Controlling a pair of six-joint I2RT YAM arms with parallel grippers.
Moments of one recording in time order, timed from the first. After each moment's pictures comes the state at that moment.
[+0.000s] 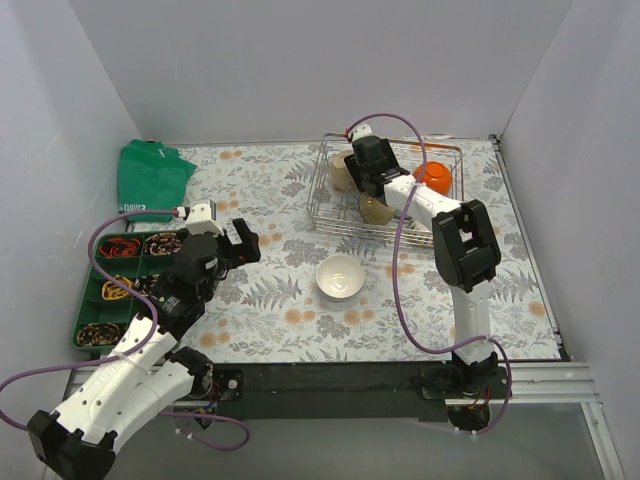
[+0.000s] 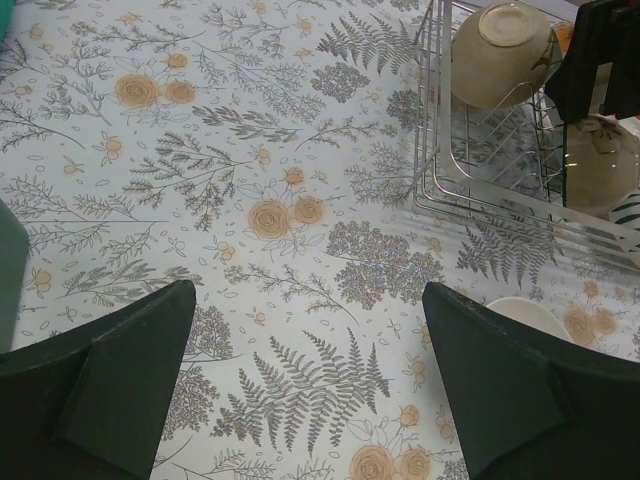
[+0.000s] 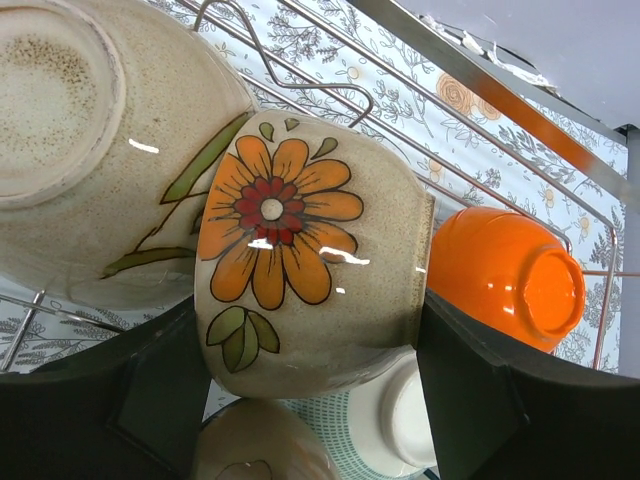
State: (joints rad) left arm -0.53 0.71 0.68 -0.30 -0.39 -0.44; right arm 0.50 2.10 1.64 -0.15 0.49 -0.19
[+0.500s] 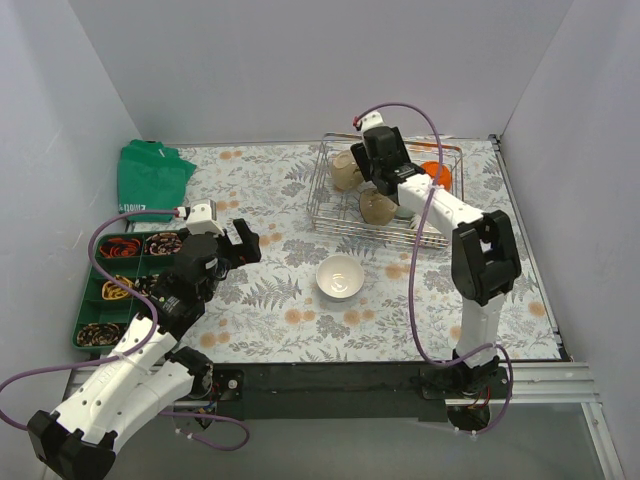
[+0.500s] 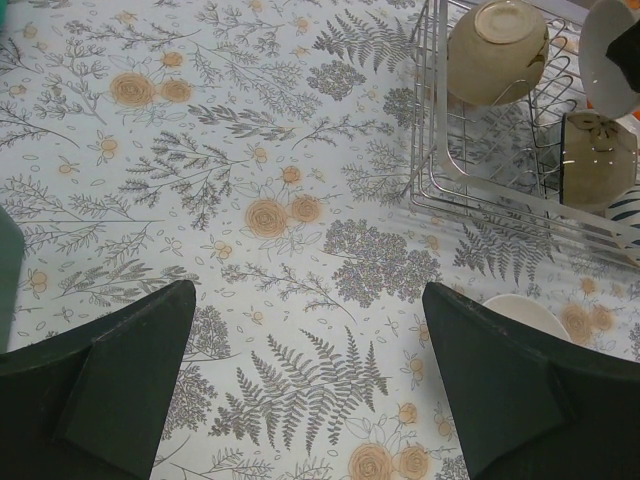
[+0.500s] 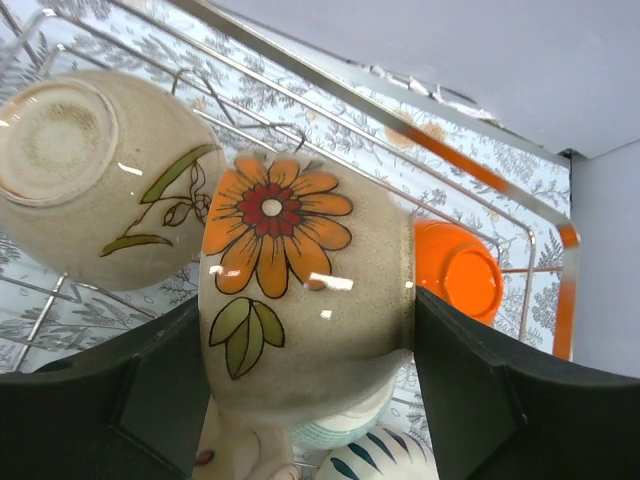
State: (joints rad) left arm -0.53 0.71 0.68 -0.30 -0.38 -0.44; right arm 0.49 1.95 1.58 -0.14 0.47 -0.21
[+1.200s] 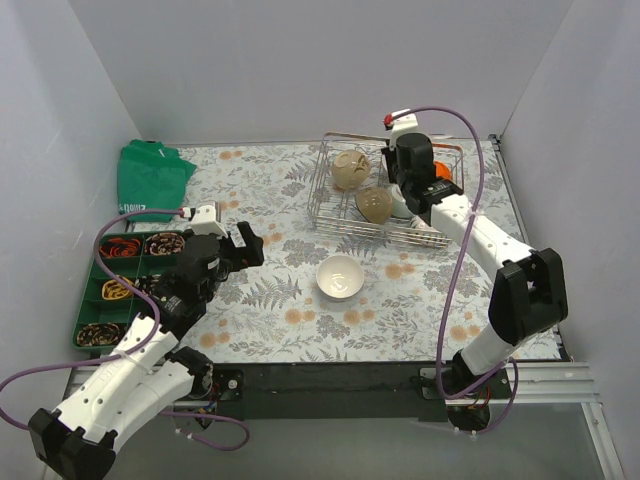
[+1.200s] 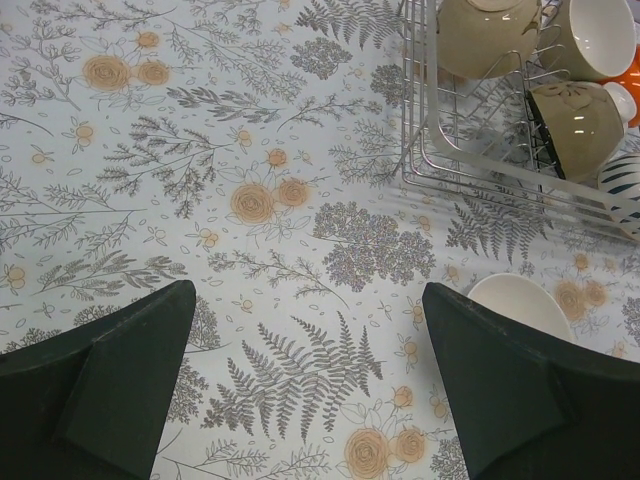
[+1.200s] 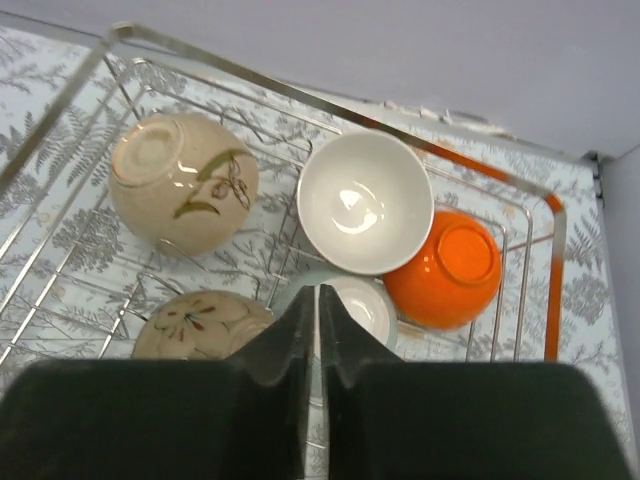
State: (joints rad) left arm -0.53 0.72 0.66 -0.30 -0.33 -0.44; right arm 0.48 1.60 1.32 -0.04 0.35 -0.09
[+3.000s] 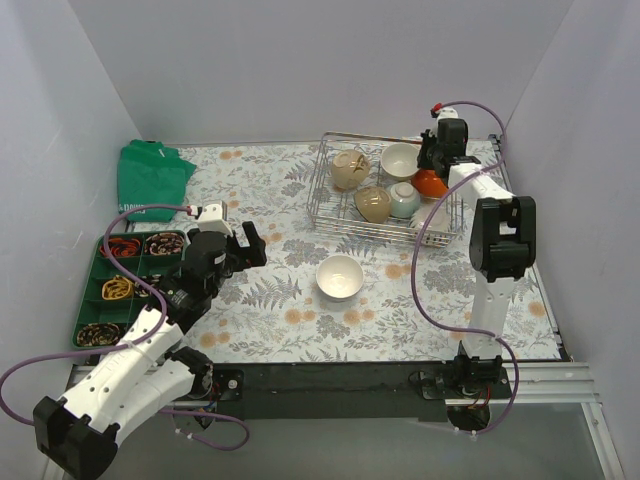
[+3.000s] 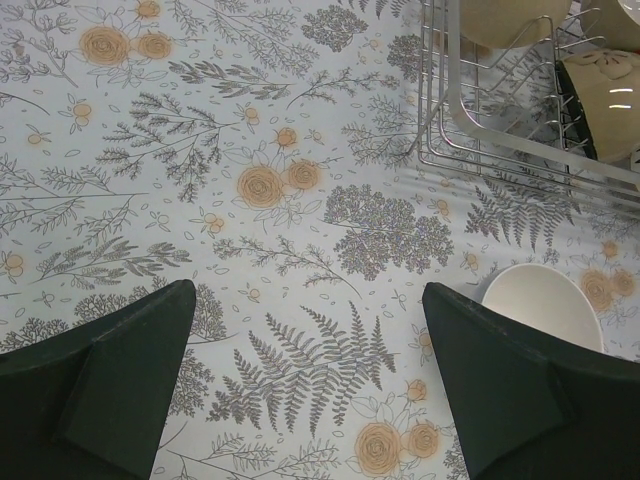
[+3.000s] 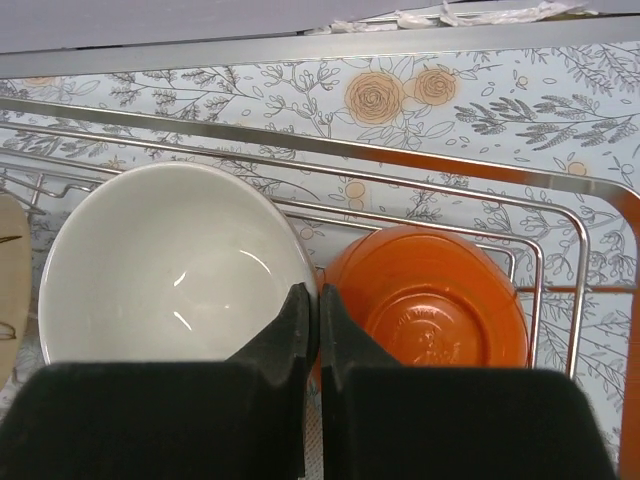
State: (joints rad) left arm -0.53 0.78 0.66 -0.30 -0.32 -0.44; right arm 0.10 2.12 1.65 -0.06 -0.05 0.12
